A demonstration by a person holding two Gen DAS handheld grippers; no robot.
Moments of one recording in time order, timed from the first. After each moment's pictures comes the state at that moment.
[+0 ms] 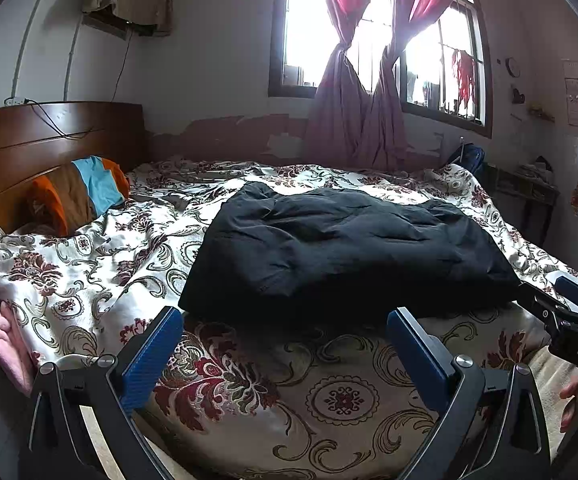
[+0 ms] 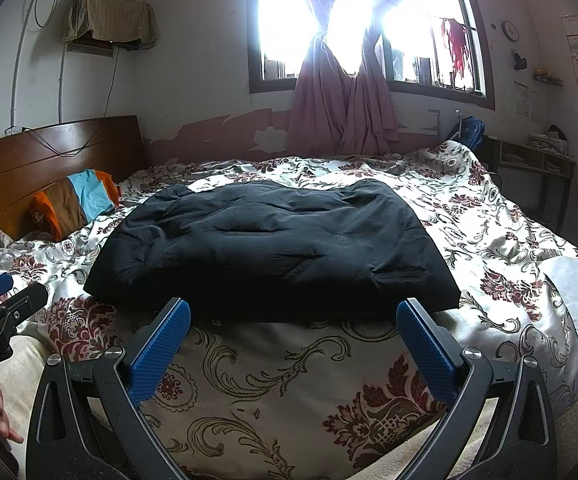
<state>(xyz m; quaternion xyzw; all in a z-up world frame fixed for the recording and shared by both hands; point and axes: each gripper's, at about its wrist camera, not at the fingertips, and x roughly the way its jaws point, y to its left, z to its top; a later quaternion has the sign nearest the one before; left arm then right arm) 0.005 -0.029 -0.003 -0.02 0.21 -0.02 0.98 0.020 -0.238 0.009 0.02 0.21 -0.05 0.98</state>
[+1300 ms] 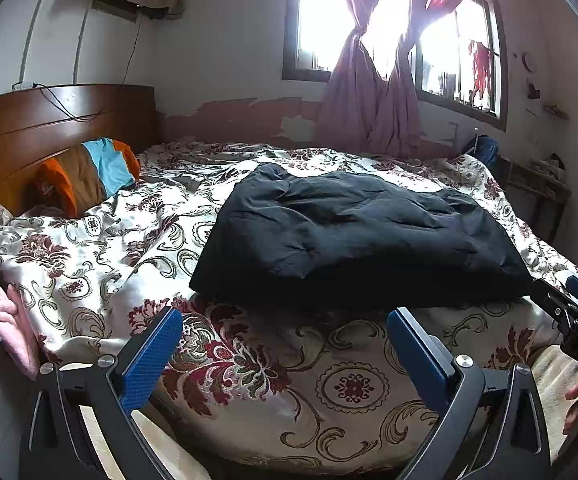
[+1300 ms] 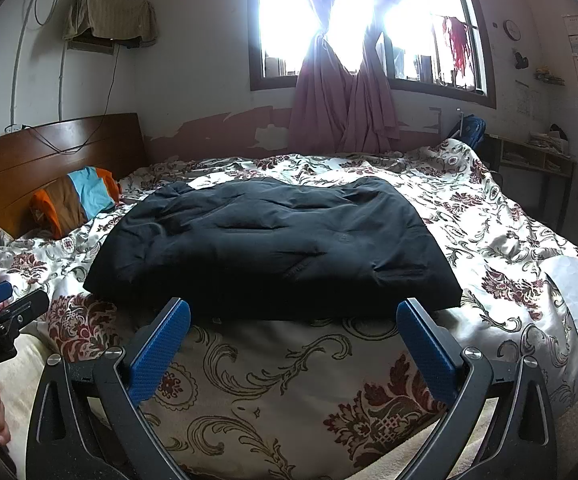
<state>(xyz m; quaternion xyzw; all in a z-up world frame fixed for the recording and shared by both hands) 0.009 -0.020 -0.008 -0.03 0.25 0.00 0.97 0.019 -0.237 0.006 0.02 0.21 -0.05 0.98</state>
